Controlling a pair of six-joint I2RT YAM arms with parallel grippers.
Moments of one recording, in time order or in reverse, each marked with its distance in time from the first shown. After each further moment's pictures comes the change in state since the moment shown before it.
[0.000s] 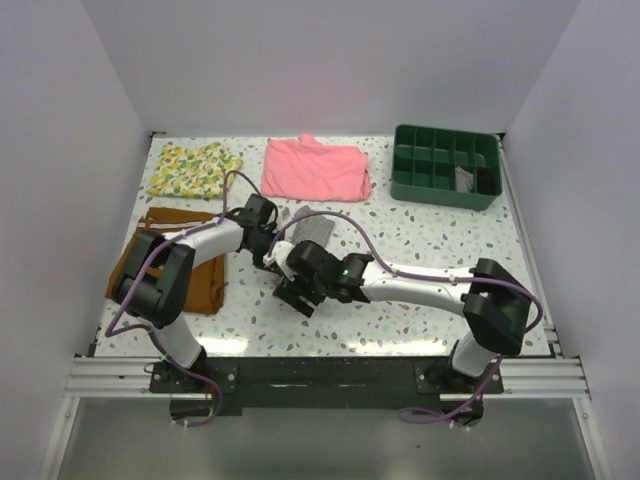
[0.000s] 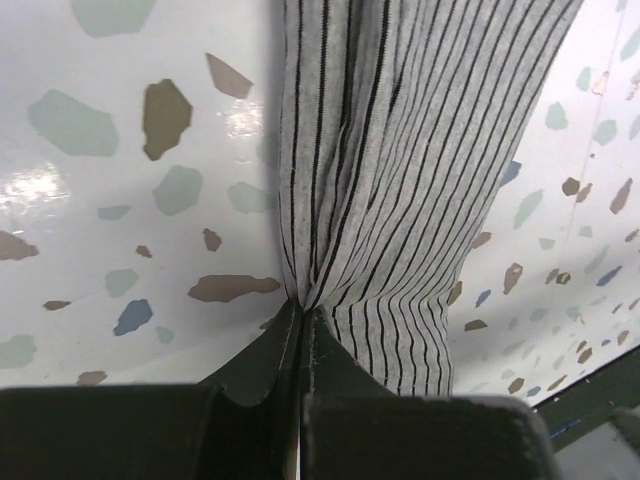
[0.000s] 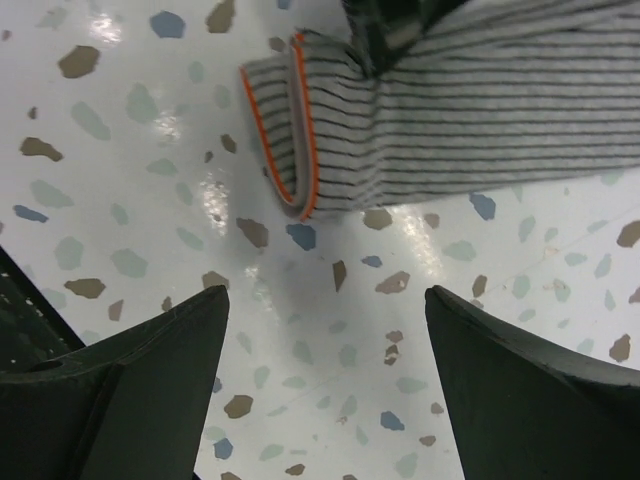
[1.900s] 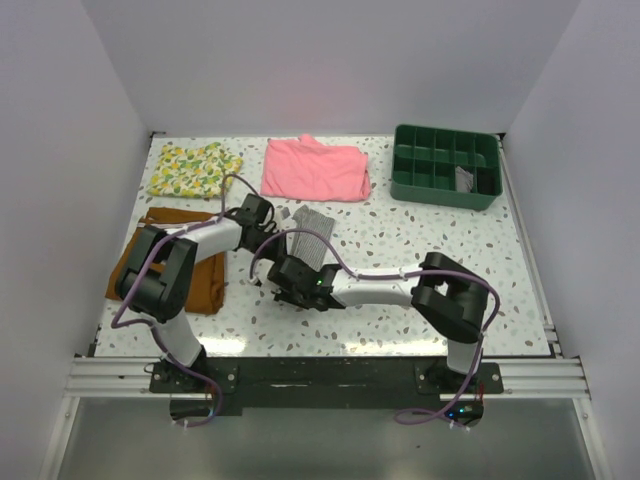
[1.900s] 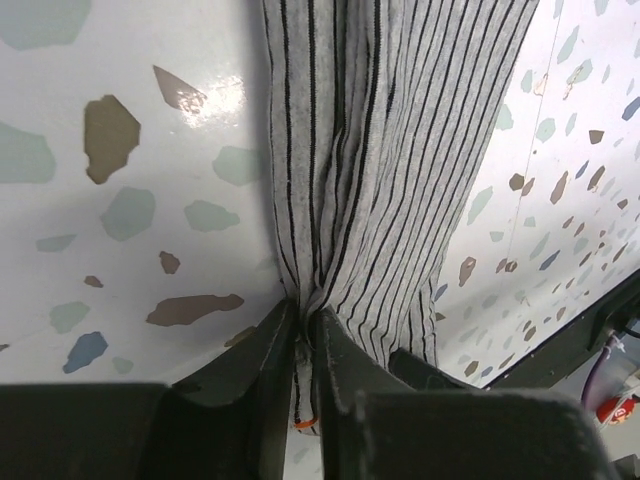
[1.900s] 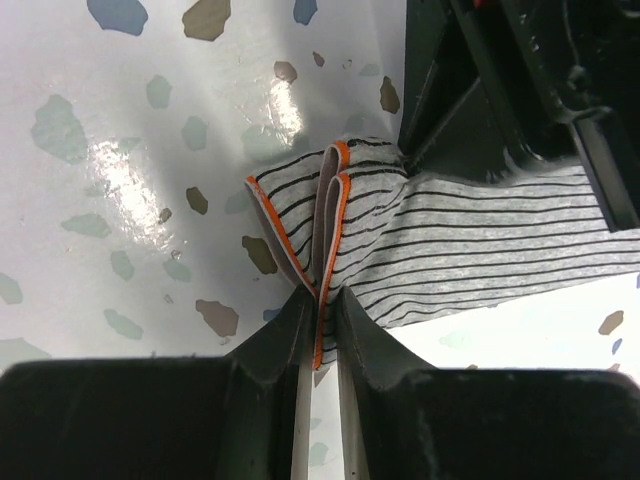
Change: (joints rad) left arm 0.037 0.037 -0.009 0.054 0.153 -0.026; right arm 0.050 0.234 0.045 0.124 0.119 -0.189
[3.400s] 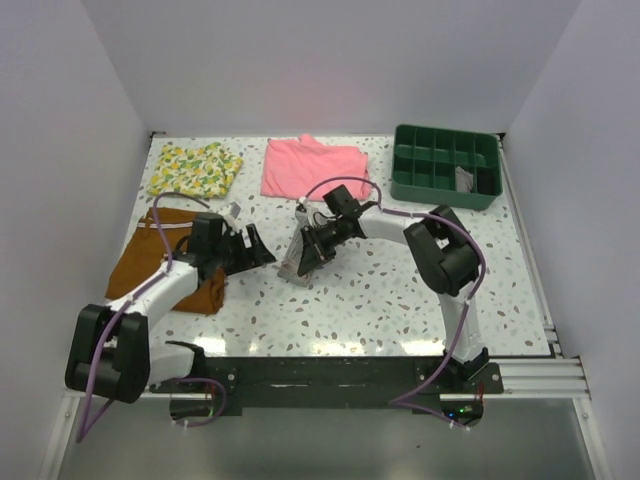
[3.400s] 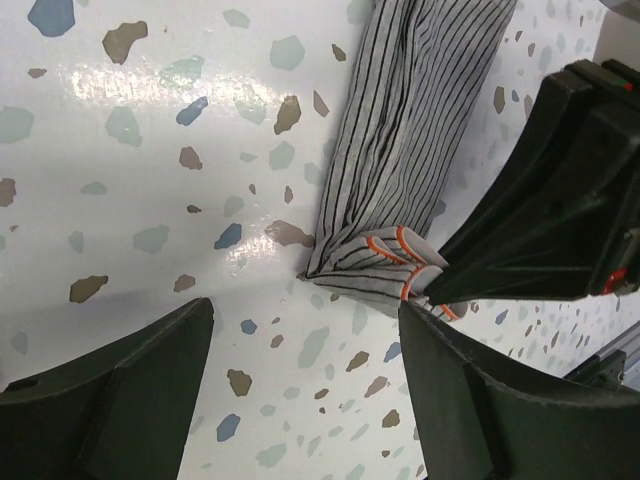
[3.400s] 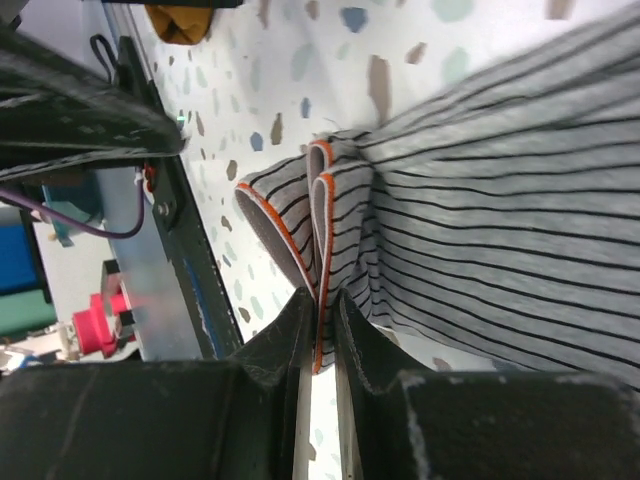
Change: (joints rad) left arm 0.176 -0.507 -0.377 0.260 -0.090 -0.161; right arm -0.537 0.226 0.187 -0.027 -1.174 0.410
